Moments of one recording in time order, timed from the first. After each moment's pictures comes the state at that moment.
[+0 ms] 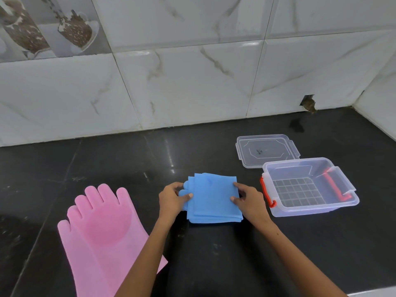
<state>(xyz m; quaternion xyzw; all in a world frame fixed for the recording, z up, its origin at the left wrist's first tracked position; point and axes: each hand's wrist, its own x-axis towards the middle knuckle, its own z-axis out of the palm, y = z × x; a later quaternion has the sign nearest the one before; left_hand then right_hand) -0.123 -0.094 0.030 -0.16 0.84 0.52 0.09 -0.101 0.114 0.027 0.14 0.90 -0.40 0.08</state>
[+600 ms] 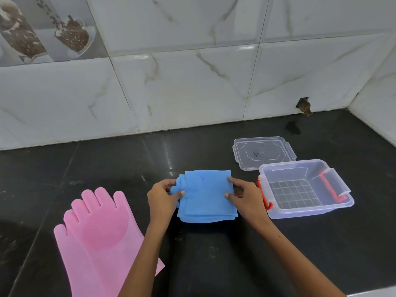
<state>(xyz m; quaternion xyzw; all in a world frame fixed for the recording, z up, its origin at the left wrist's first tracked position) -0.114 -0.096 0.061 -0.13 0.85 0.52 -0.03 -0.095 0.108 0.062 0.12 0.88 -0.46 0.03</state>
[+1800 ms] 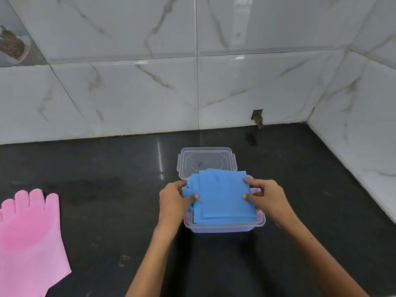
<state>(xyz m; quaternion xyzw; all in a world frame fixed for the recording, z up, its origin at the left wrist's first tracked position) -0.104 0.142 0.089 -0.11 0.85 0.51 0.02 -0.097 0.367 0.103 0.12 0.88 -0.45 0.08</state>
